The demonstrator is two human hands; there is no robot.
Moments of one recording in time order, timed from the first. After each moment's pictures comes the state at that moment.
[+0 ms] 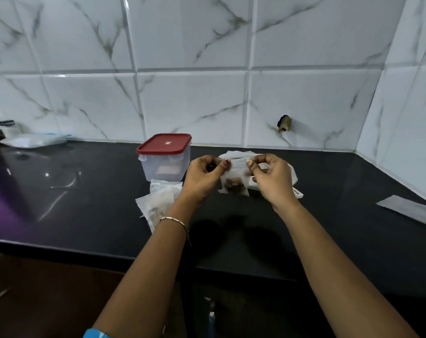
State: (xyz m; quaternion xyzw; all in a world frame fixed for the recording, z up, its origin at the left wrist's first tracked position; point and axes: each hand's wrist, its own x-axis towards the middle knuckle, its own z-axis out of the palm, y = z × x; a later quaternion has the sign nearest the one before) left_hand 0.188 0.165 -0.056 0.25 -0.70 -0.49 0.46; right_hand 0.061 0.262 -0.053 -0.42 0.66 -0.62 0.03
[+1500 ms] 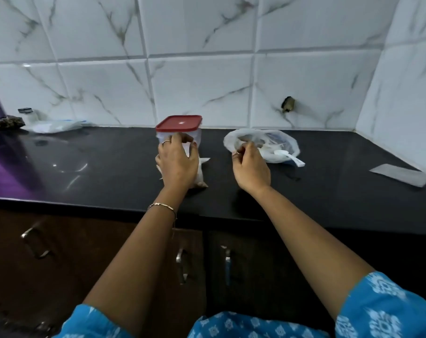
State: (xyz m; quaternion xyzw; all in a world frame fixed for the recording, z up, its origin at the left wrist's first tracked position) left_hand 0.277 0.192 -0.063 0.43 -0.72 -0.13 0.53; right_hand 0.134 0.266 -0.080 -0.46 0.77 -0.44 -0.08
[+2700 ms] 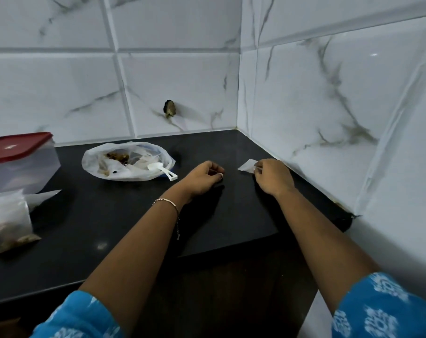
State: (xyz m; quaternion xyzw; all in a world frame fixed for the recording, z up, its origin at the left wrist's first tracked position) left_hand -0.024 0.296 -0.098 0.14 -0.85 -0.47 0.16; right_hand -0.152 0.459 -0.107 -0.31 0.90 -0.23 -0.17
